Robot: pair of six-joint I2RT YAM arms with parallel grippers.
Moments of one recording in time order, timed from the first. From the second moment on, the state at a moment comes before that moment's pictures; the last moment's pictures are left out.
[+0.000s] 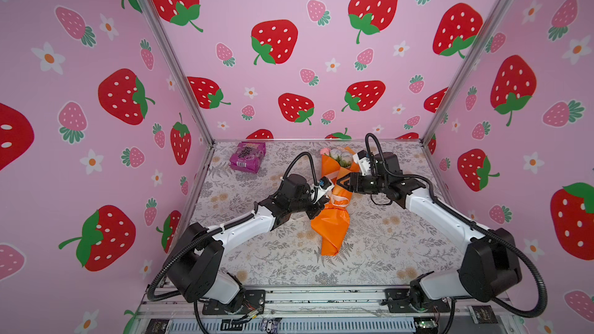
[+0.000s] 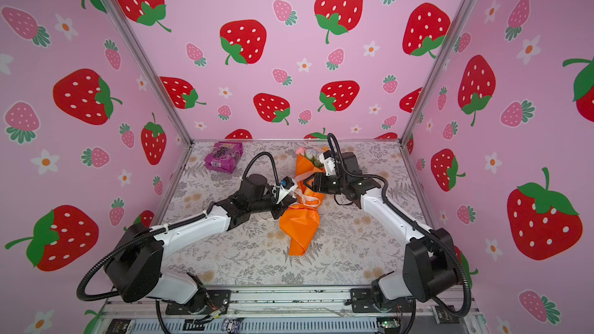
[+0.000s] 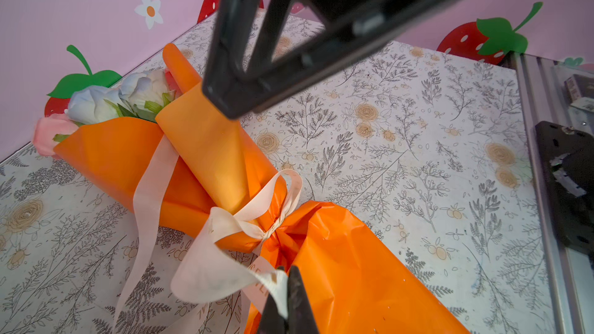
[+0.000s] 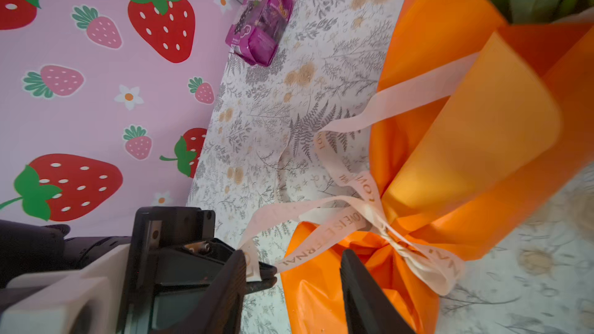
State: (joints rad) left arm -0.67 1.48 0.89 0.04 0.37 0.27; right arm 0.52 1.44 1.03 -0.25 -0.58 0.59
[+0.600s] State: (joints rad) left arm -0.67 1.52 0.91 0.00 0.37 0.28; right arm 0.61 1.60 1.04 -0.08 -0.68 0.78
